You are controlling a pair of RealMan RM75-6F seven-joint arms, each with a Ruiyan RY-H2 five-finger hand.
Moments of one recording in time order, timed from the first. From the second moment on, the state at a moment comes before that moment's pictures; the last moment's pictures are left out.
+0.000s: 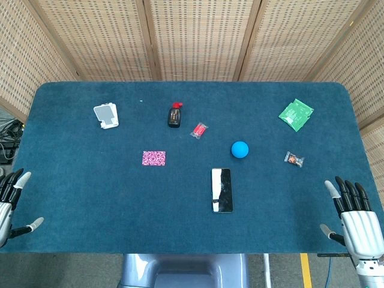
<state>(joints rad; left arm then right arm) -0.02 -1.06 0.01 -1.69 1.61 1.57 -0.01 0.00 -1.12 0.03 -1.65 -1.66 1.62 -0.18</state>
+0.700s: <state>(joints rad) -0.23 -1.09 -0.04 -1.71 1.59 1.30 -0.06 0.01 -1.12 0.05 -1.65 -1.58 1.57 -0.17</state>
